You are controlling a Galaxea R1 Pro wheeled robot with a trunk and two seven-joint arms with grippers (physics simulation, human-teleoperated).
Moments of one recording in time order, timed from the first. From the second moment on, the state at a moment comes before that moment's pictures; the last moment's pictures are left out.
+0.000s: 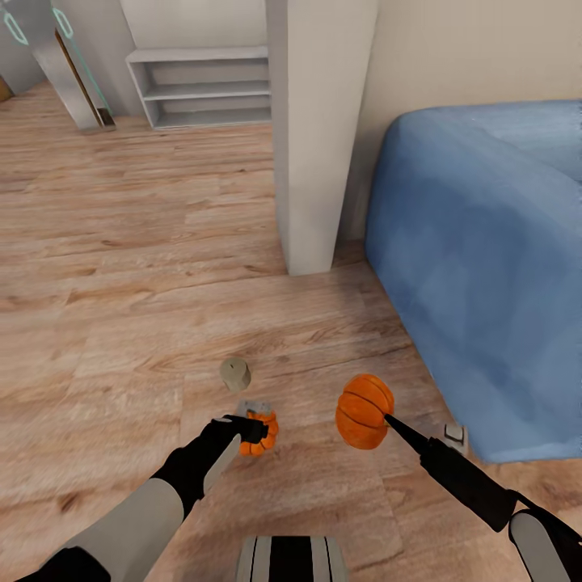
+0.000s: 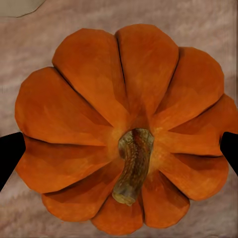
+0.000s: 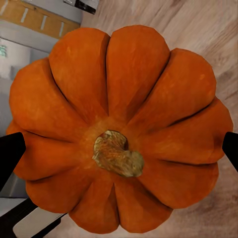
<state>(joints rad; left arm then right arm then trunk) -0.74 -0.08 -0.45 -0.60 0.33 0.45 0.15 -0.08 -0.13 -0.23 -1.58 -0.83 0.66 0.72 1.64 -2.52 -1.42</state>
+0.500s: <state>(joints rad) -0.74 -0.07 -0.45 -0.64 0.33 0.54 0.15 -0.08 -0.13 -0.23 -1.58 -0.83 0.67 0.72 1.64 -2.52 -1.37</state>
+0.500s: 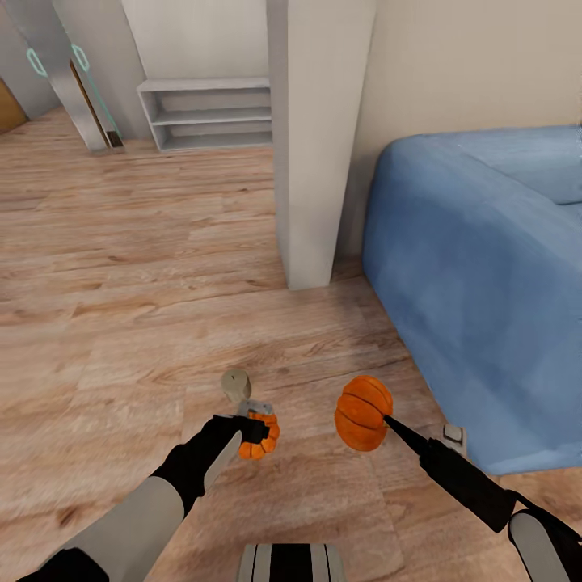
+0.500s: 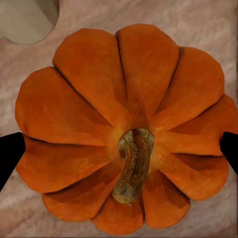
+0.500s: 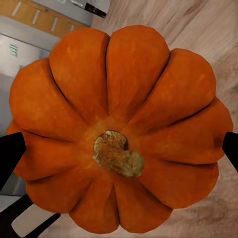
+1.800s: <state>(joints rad) -0.74 -0.07 -0.45 -0.67 0.34 0.62 0.15 -0.08 -0.13 -0.23 -1.58 -0.83 0.67 0.72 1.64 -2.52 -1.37</state>
